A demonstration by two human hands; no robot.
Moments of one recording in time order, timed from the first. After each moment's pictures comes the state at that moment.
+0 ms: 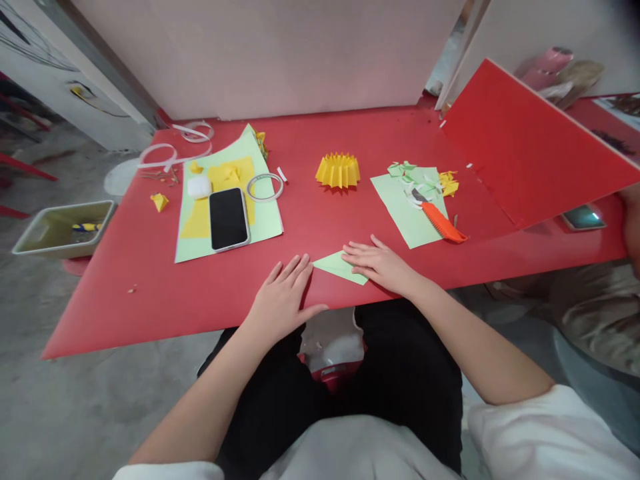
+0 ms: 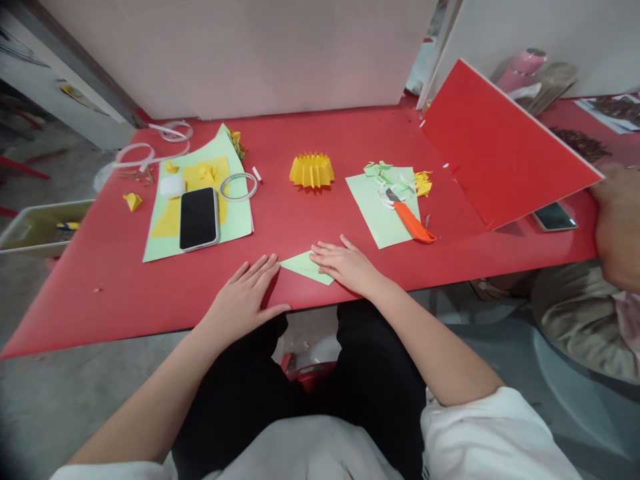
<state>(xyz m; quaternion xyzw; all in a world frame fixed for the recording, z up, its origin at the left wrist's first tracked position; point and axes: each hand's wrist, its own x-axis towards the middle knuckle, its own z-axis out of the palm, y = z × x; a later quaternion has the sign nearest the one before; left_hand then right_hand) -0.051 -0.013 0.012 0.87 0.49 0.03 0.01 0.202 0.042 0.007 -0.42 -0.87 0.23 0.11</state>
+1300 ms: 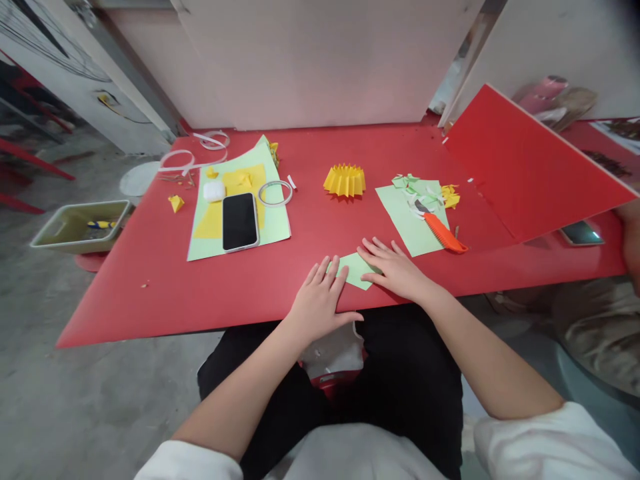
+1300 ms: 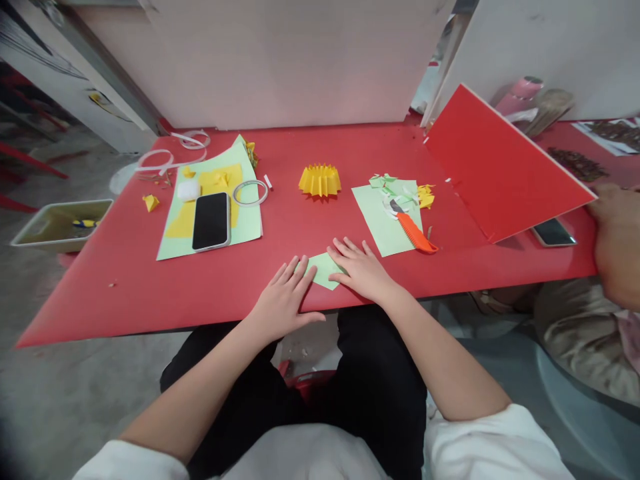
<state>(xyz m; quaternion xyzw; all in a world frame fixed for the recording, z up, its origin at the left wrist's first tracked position) -0.001 -0.013 -0.001 0.89 0.45 0.08 0.05 0.215 0.039 0.009 -0.50 -0.85 0.17 0.01</state>
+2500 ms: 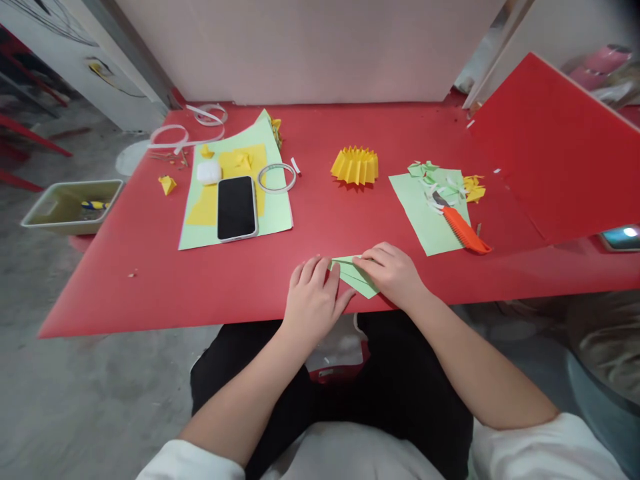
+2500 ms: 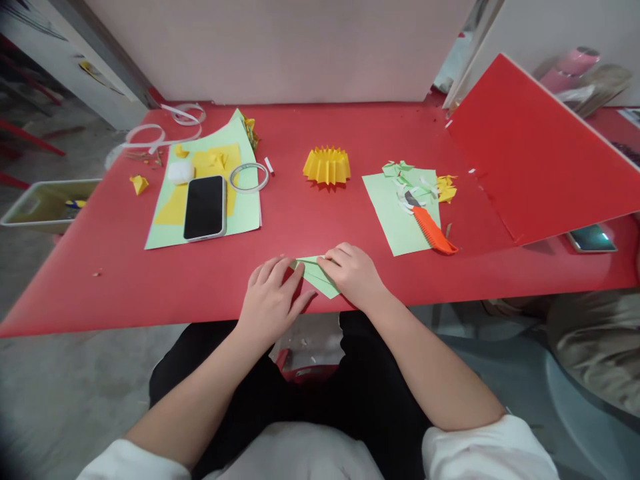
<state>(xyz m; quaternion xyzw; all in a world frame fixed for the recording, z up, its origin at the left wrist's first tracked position) -0.002 -0.017 0.007 0.82 0.55 0.14 -0.01 0.186 0.036 -0.002 -0.38 -0.90 -0.06 0.22</state>
